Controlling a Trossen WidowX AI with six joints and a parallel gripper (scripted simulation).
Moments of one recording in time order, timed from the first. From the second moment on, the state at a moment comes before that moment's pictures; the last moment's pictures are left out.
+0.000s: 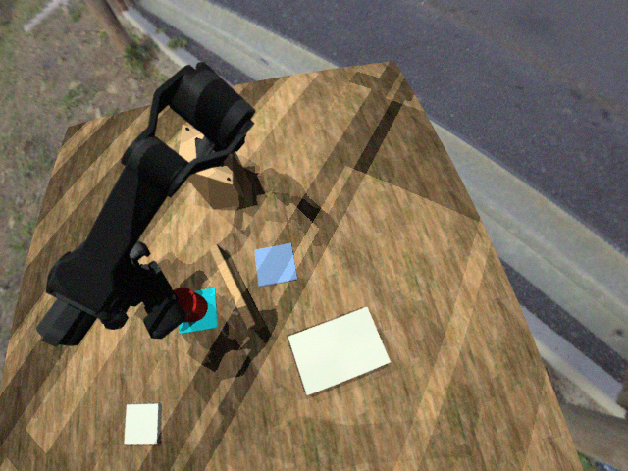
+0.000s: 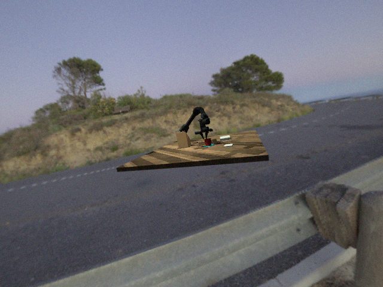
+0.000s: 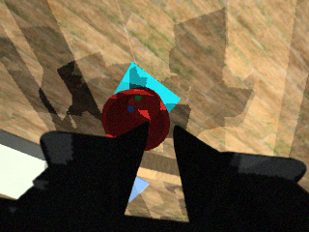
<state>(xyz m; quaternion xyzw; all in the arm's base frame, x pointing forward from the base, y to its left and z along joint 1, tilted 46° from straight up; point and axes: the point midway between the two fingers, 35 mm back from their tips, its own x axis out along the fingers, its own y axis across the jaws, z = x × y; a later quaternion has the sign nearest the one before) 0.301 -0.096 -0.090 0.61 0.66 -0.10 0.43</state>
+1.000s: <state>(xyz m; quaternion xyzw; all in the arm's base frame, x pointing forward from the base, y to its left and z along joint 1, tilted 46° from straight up) 0.292 -0.133 -0.057 0.61 0.66 -0.10 0.43</state>
